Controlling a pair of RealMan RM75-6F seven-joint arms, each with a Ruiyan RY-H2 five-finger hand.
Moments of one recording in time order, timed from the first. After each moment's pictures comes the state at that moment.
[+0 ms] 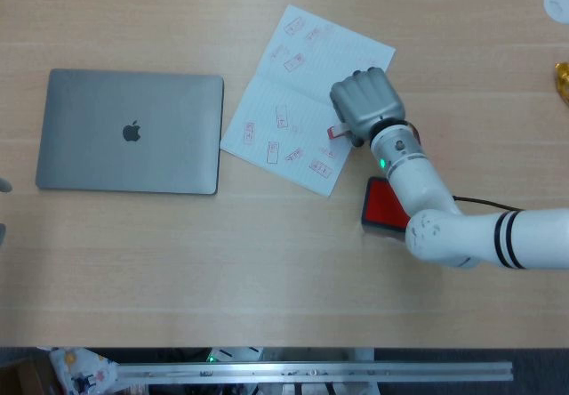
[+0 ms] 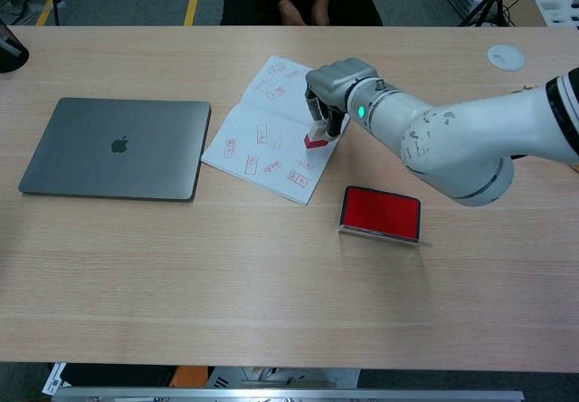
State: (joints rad) left arm -0.09 -1.05 0.04 -1.62 1.52 1.38 -0.01; right arm 1.22 -1.72 0.14 -1.39 -0.22 0.93 -0.91
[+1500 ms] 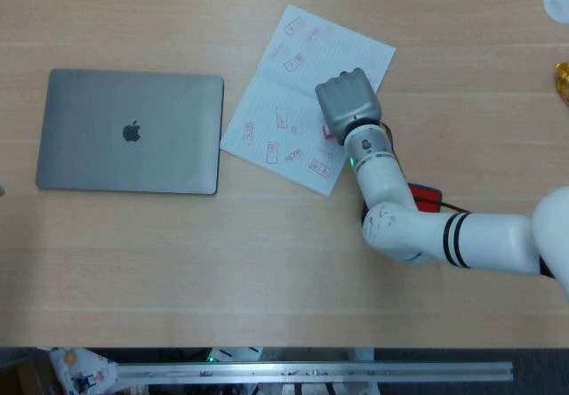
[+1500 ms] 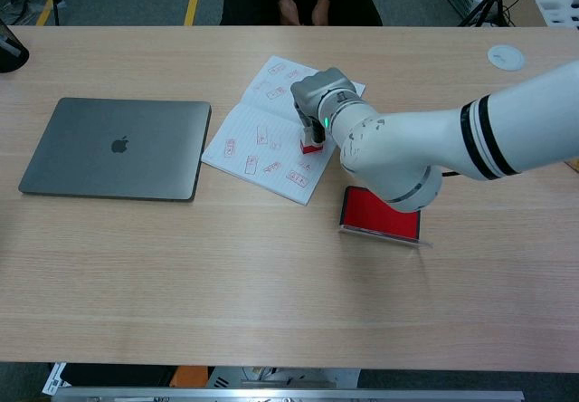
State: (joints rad) left arm -0.09 -1.04 0.05 -1.60 1.49 1.35 -0.02; right arm 1.29 -1.90 0.21 -1.15 -0.08 0.91 -1.12
